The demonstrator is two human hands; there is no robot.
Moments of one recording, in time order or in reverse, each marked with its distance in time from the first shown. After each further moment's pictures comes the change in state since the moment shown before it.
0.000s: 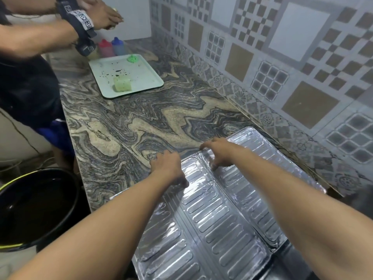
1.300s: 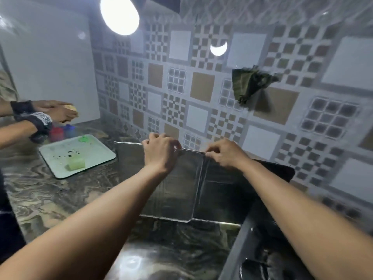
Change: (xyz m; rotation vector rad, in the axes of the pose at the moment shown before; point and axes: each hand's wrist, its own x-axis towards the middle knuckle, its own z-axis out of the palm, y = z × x) left_hand -0.103 0.123 -0.190 -0.198 0.791 0.510; right_hand -0.246 0.041 -0.153 0.382 0.700 0.179
